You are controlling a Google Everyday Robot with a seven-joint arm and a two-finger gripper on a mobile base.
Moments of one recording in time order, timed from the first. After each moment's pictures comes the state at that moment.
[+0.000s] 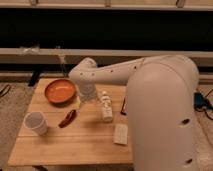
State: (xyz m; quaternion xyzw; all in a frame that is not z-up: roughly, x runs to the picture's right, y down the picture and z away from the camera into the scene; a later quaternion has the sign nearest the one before) arm -0.104 0.099 0.802 -0.27 0.18 0.52 0.79
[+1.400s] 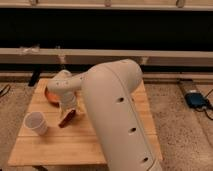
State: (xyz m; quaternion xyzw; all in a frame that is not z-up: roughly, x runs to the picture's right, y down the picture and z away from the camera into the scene) arm -0.202 0.150 0.864 -0.28 0.23 0.55 0.75
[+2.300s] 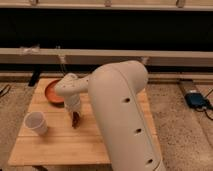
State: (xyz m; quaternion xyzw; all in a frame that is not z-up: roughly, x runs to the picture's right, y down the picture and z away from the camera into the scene) arm -0.174 0.157 0.872 -0.29 0.22 0.58 0.73
